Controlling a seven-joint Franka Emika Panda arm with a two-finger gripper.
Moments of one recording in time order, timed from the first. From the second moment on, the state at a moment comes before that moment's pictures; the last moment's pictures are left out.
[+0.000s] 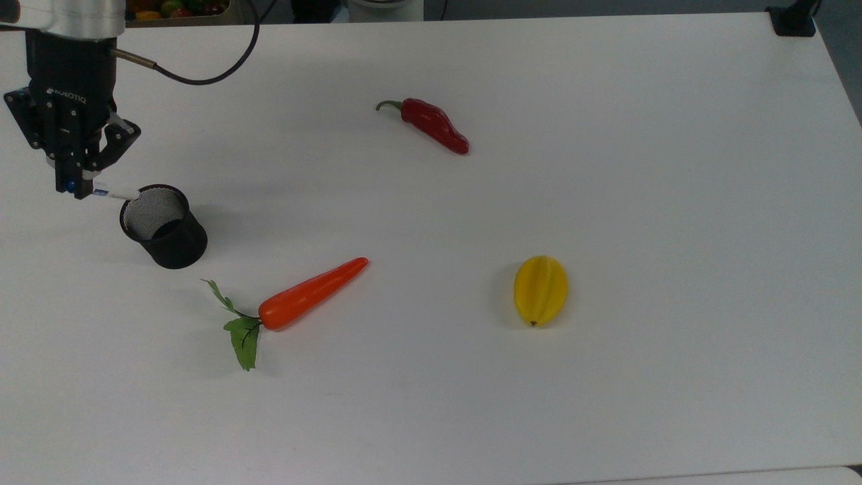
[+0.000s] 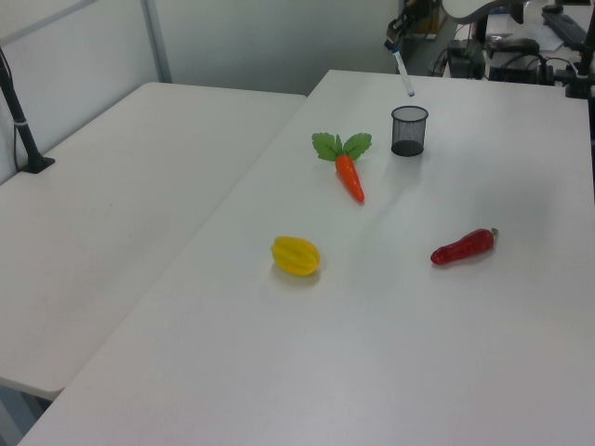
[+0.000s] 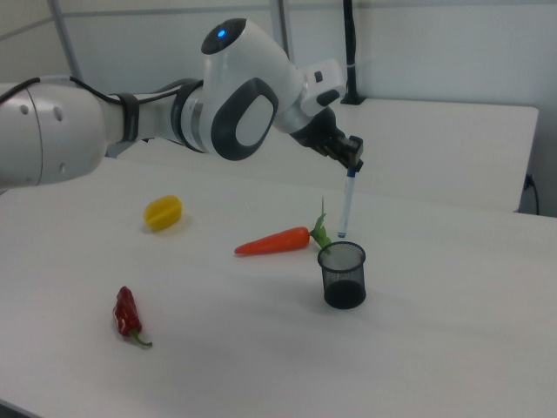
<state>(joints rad) -0.19 0.34 -0.09 -1.54 -0.08 2.53 -0.01</state>
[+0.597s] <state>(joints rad) -0.02 0.31 -0.06 -1.54 -0.08 2.23 0.13</state>
